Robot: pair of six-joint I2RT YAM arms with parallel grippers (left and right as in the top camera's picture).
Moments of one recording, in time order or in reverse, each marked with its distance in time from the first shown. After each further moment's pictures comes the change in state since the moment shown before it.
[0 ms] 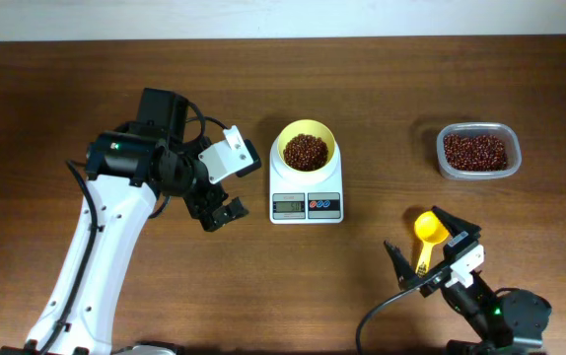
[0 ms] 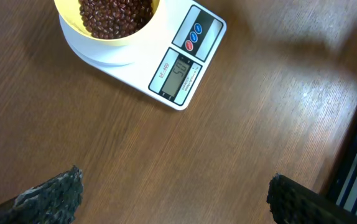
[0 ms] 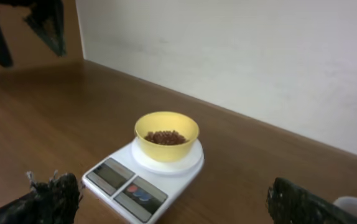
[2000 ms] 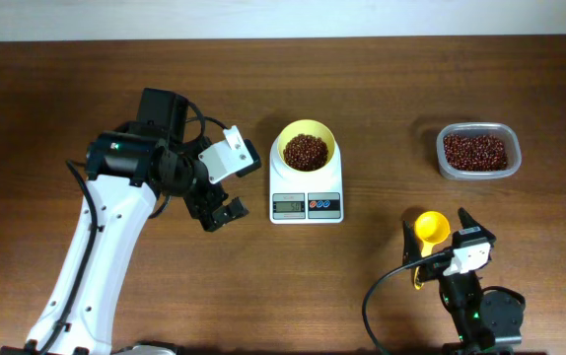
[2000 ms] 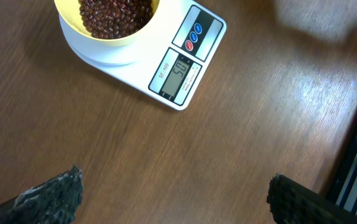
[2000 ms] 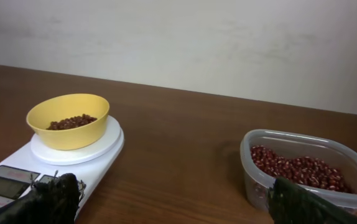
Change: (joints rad) left arm 0.000 0.000 0.000 0.000 0.000 0.000; right arm 0.187 -0.097 -0.112 -0.031 0.585 0.064
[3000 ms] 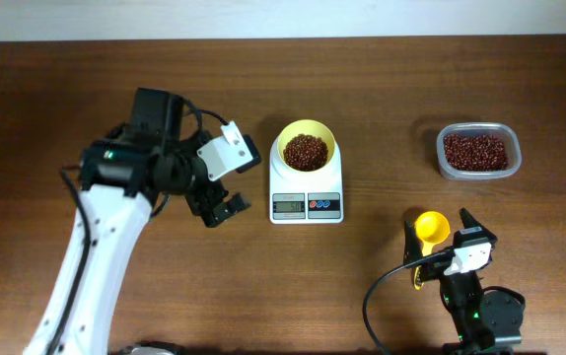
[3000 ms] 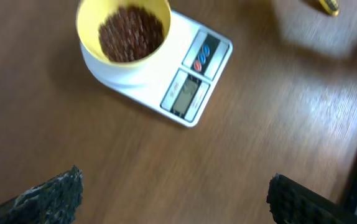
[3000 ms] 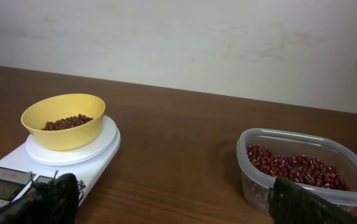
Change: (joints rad) left arm 0.000 -0.049 -0.006 0.068 0.028 -0.016; right arm 0.000 0.000 0.000 0.000 0.013 0.000
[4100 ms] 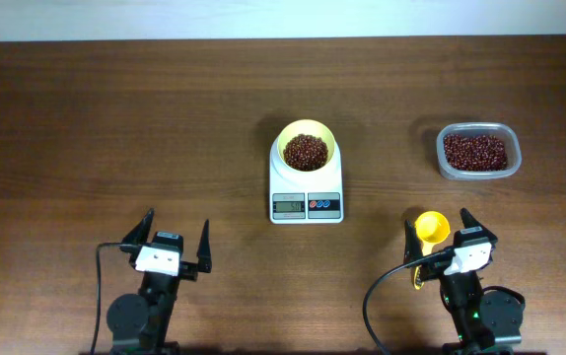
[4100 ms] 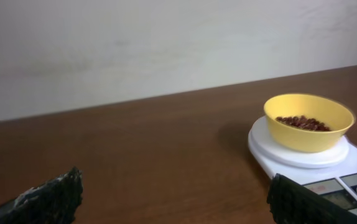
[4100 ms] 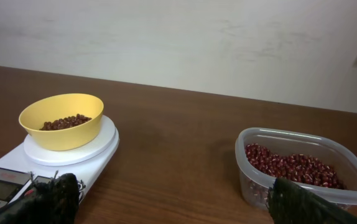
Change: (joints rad) left arm 0.216 -1.394 -1.380 1.102 -0.269 -0.739; right arm 0.001 0.000 0.000 -0.002 0.007 -0.001
